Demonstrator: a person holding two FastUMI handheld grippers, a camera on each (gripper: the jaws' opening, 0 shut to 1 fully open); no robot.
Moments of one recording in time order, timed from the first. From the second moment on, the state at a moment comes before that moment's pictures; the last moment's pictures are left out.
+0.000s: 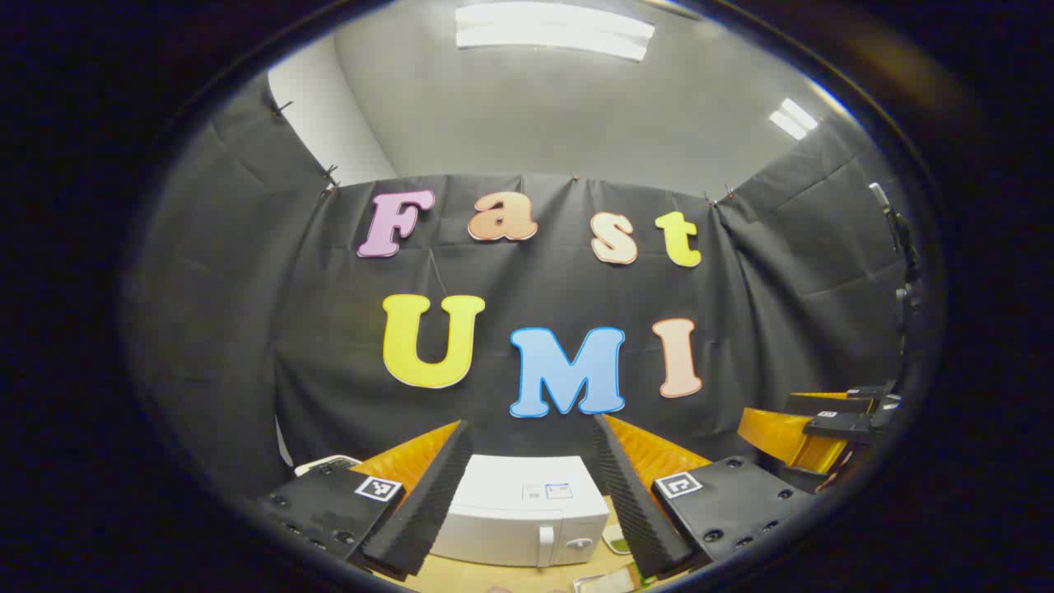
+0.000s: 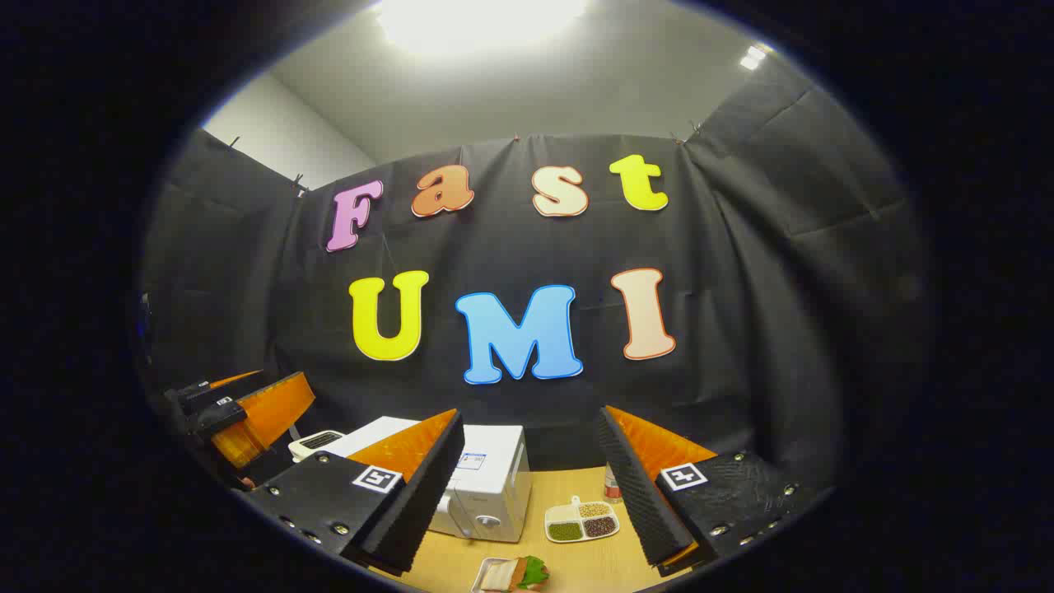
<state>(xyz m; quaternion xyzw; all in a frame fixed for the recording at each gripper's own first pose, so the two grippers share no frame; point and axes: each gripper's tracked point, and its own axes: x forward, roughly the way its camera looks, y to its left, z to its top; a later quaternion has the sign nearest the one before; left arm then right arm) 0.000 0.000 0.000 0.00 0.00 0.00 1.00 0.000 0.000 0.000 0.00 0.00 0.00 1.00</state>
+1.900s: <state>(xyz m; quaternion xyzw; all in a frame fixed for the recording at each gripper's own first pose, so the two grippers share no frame) 0.070 -0.026 -0.294 -0.01 0.21 -0.06 0.98 -0.010 -0.007 -0.046 -0.06 0.05 -0.03 1.00</state>
